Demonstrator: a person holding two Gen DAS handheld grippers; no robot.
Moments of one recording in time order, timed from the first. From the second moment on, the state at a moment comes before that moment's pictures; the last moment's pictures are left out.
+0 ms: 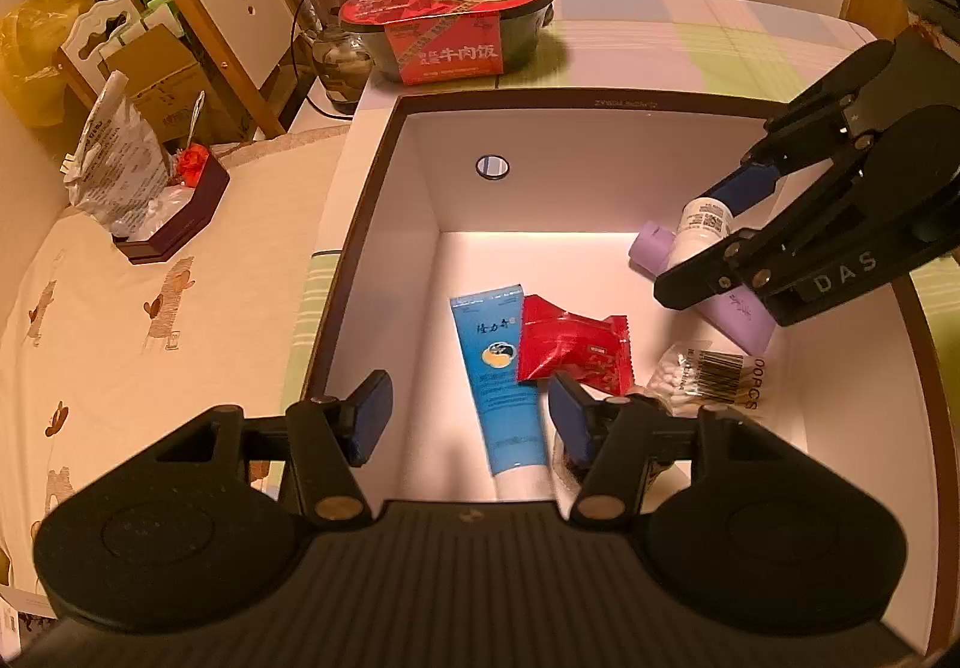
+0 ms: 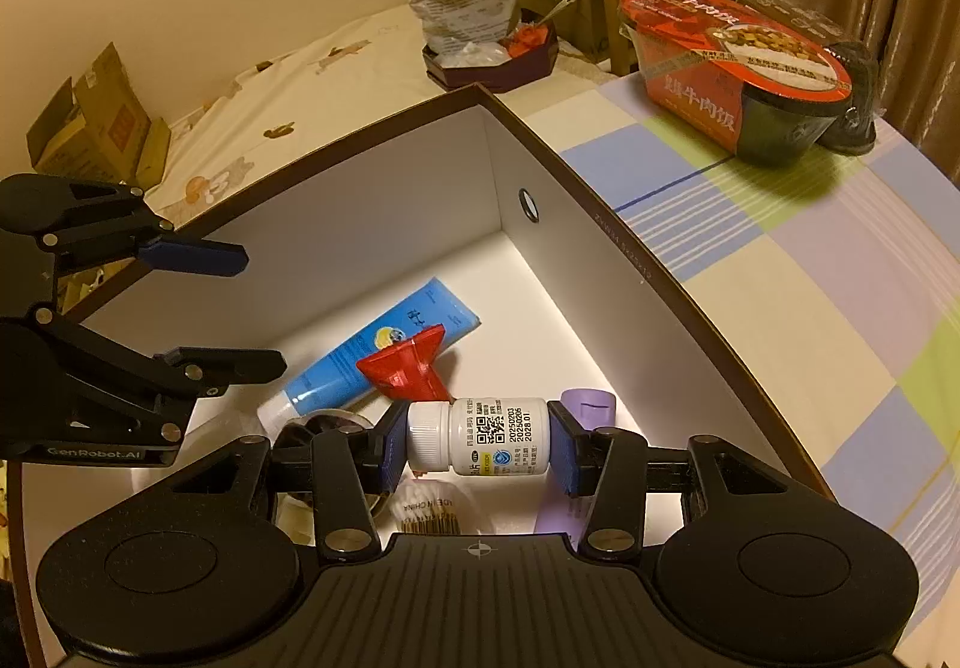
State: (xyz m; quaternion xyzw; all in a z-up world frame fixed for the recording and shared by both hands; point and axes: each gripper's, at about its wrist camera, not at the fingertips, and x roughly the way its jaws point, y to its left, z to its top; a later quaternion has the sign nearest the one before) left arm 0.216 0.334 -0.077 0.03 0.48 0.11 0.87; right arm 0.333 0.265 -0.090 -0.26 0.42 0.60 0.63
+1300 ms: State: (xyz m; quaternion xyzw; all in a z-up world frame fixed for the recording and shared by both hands) left arm 0.209 0.321 -0.057 0.04 0.47 0.12 0.87; right arm 0.310 0.219 -0.066 -0.25 0.39 0.59 0.66
